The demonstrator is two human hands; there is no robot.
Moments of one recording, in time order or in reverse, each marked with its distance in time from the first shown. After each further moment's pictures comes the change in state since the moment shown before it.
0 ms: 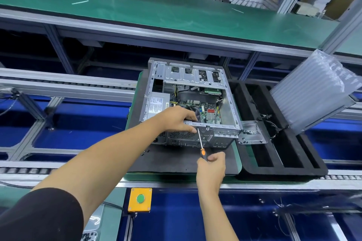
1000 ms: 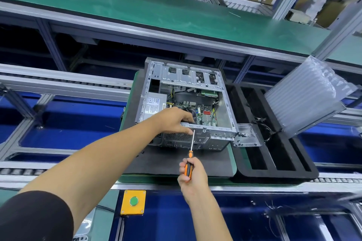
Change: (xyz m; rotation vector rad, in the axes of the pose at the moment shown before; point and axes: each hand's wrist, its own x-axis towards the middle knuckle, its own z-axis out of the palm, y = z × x) left_hand -0.002 0.004 -0.003 0.003 -0.014 0.012; right_hand -0.002 0.002 0.015 0.786 -0.401 0.677
